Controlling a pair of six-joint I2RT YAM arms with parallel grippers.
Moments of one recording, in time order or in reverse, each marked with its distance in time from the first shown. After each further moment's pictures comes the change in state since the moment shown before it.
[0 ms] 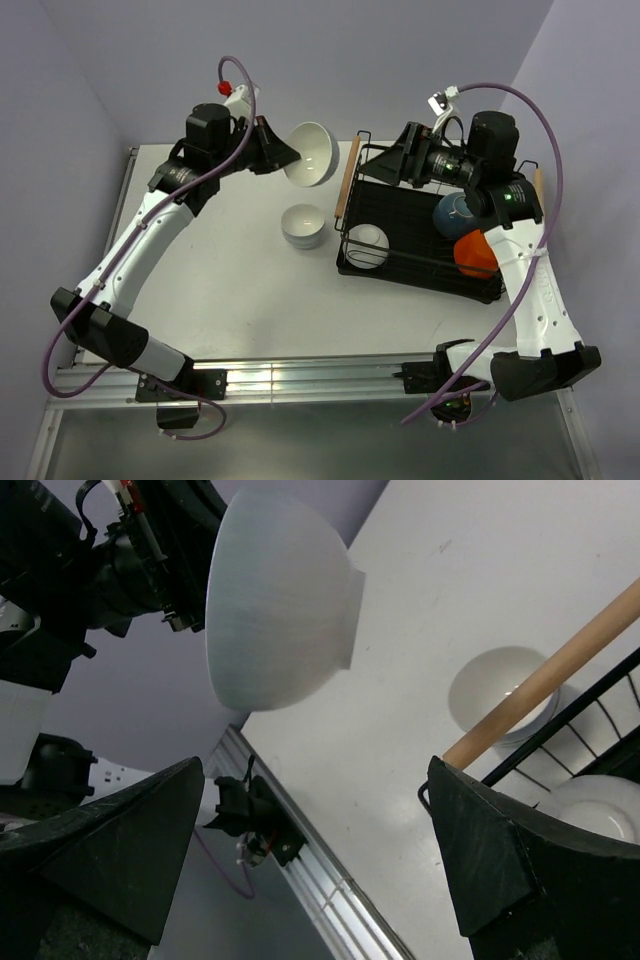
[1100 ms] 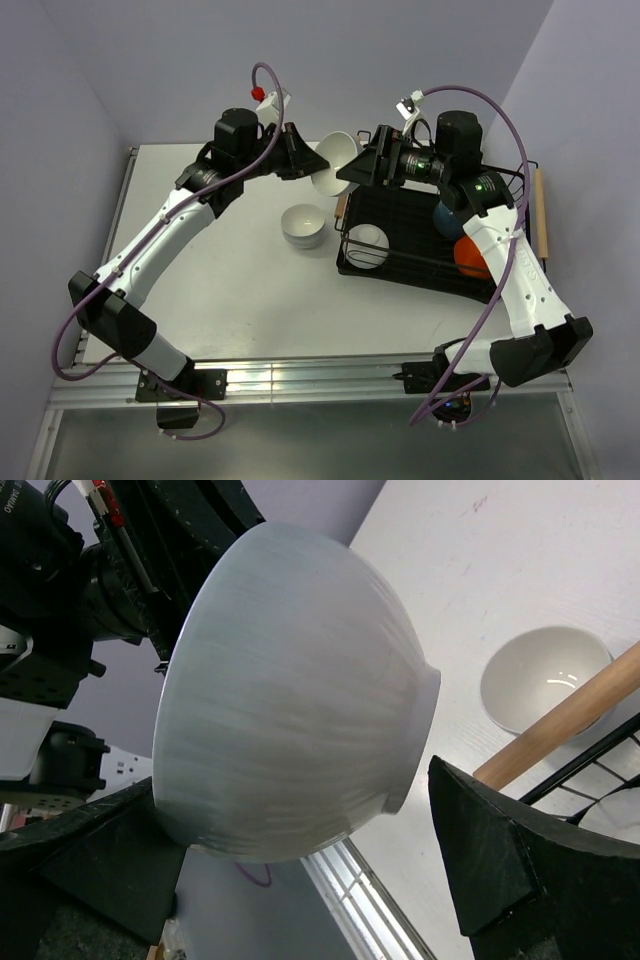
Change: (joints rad) left arm -0.106 0.072 -0.002 0.103 0.066 -0.054; right arm 0.126 0.090 -0.032 0.068 0.040 0.048
